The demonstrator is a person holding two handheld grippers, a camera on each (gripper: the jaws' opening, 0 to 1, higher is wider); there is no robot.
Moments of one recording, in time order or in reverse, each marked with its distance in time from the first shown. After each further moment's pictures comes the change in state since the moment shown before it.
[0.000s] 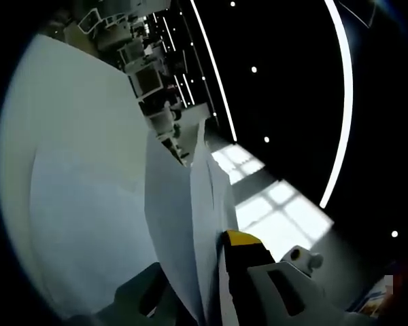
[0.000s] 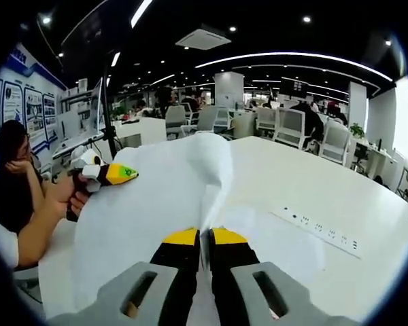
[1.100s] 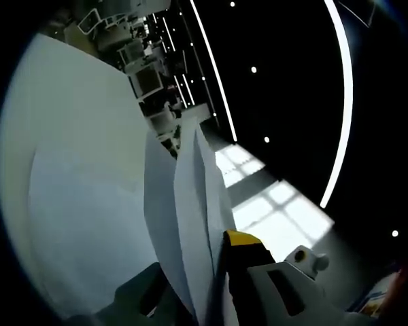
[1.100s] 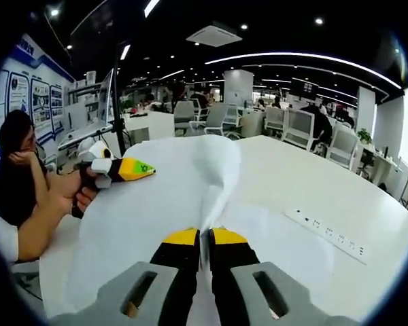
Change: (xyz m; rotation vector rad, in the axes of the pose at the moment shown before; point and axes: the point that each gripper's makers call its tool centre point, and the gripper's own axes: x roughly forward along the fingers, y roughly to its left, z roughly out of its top) left arm 0.000 -0.001 -0.002 0.002 -0.003 0.001; right arm 0.011 0.027 -0.001 -0.050 0.025 0.041
